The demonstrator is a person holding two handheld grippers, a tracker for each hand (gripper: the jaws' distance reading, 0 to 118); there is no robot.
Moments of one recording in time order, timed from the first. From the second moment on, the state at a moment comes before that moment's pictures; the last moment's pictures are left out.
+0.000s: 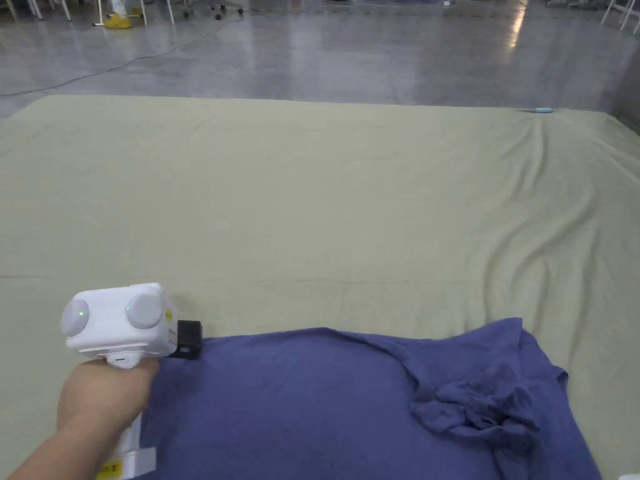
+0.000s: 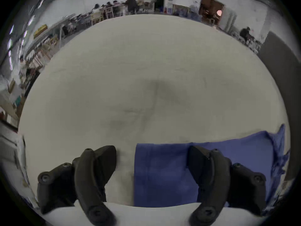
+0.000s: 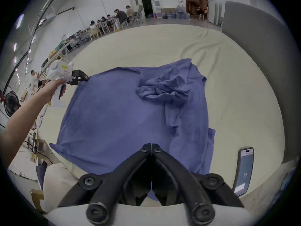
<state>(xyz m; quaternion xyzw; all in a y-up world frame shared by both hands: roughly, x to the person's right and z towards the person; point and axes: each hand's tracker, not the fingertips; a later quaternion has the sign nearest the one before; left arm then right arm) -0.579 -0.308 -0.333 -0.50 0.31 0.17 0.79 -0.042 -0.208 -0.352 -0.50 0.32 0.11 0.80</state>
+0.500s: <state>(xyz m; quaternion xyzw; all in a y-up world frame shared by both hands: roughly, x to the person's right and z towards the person) -0.565 -0.232 -0.309 -0.44 0.23 0.21 0.84 -0.146 -0.226 -0.650 -0.63 0.20 -0.02 0.76</state>
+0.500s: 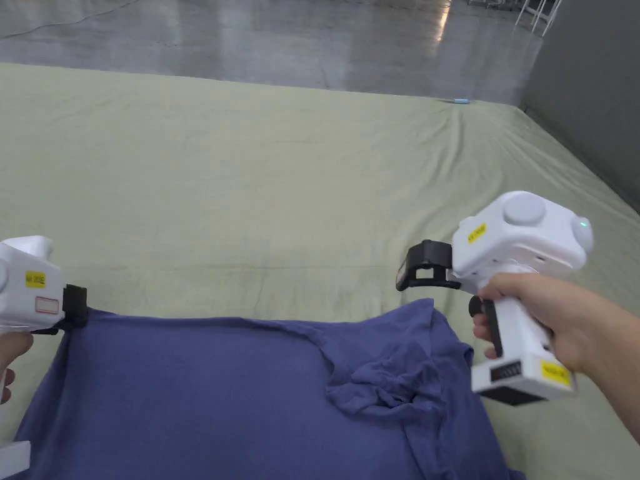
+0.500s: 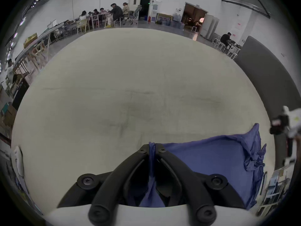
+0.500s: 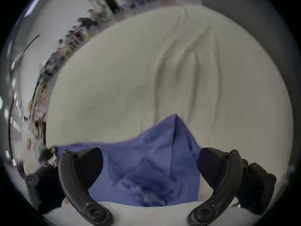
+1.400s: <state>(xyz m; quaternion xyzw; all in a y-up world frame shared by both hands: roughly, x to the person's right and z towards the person) -0.535 -0.178 -0.211 -0.43 0.18 0.19 0.86 -0.079 -0.143 -0.537 -0.53 0.29 0.09 0.79</state>
